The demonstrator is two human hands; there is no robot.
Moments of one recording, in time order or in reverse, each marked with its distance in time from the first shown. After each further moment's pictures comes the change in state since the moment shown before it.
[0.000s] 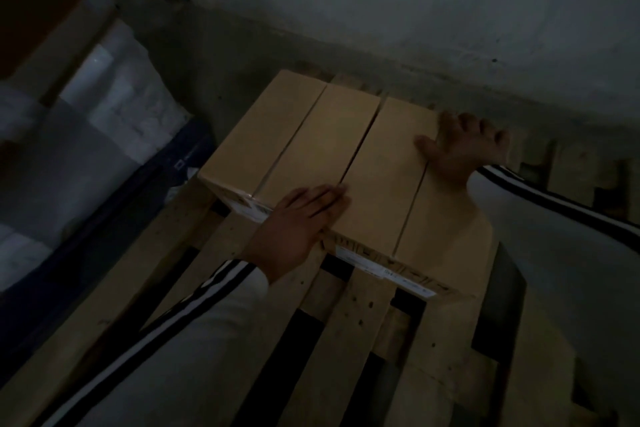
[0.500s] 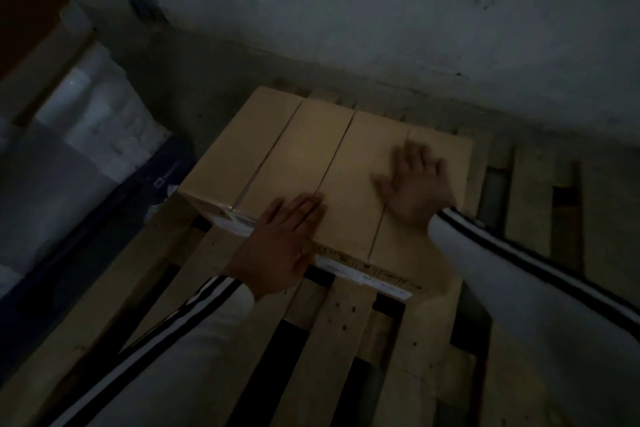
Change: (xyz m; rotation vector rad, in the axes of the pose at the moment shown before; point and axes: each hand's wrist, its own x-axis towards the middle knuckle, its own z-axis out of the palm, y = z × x) left_hand -0.004 0.019 -0.003 0.040 -0.008 -0.049; right_hand -0.070 -0.020 0.009 0.040 -0.023 -0.172
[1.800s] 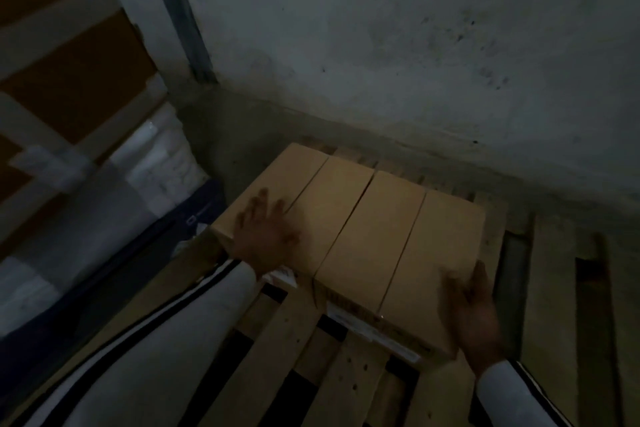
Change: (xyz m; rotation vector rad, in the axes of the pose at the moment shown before) left_hand 0.033 -0.054 -0.059 -0.098 -0.110 -0.725; right_hand -0.083 0.032 0.055 1.077 0.276 0.413
